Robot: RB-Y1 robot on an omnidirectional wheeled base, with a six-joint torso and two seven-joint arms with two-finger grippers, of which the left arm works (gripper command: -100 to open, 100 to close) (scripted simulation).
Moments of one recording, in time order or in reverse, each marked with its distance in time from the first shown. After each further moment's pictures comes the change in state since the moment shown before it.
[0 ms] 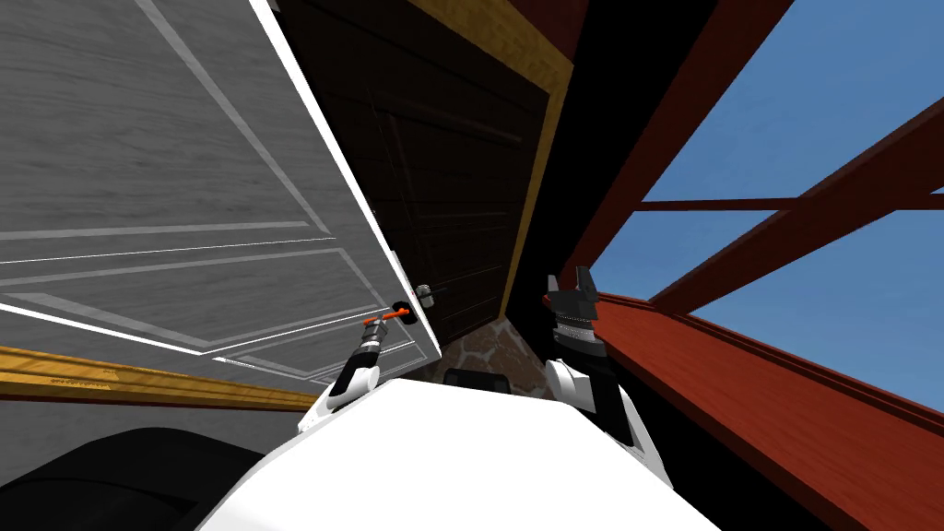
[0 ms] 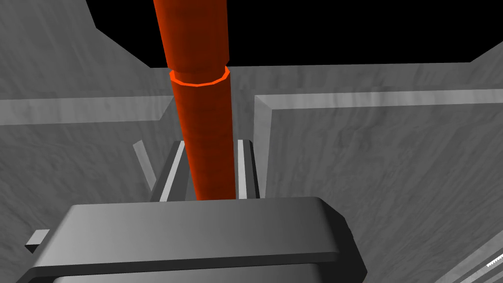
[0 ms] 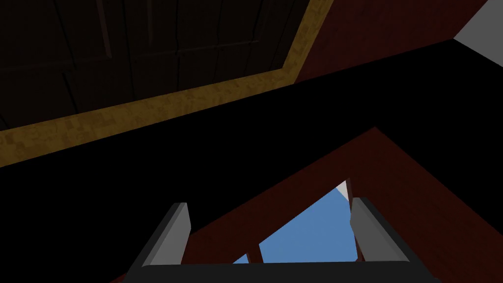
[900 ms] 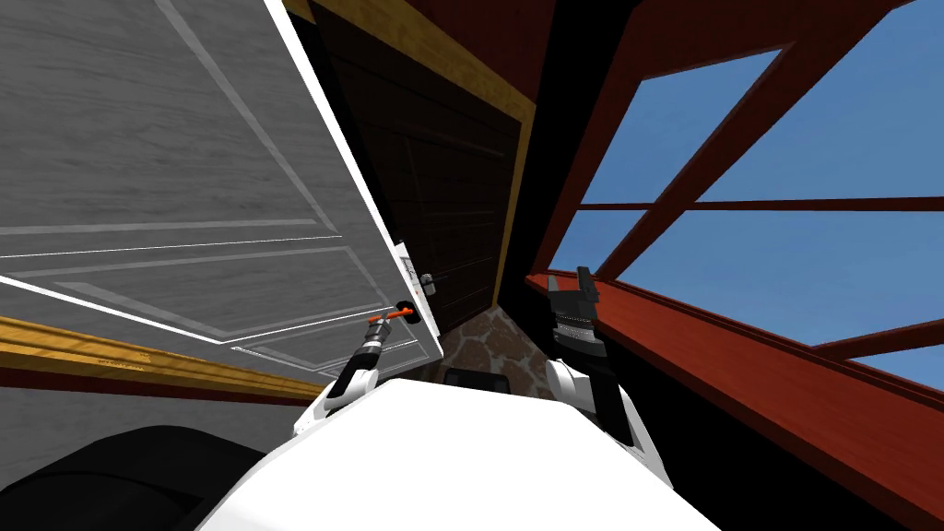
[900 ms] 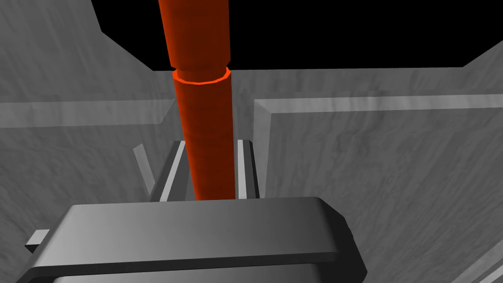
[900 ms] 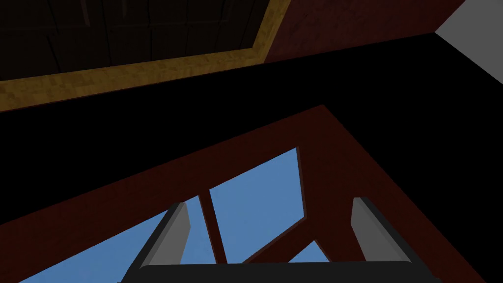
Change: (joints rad) arm 0.040 0.061 -0.080 -0.038 -0.002 -0.025 0.049
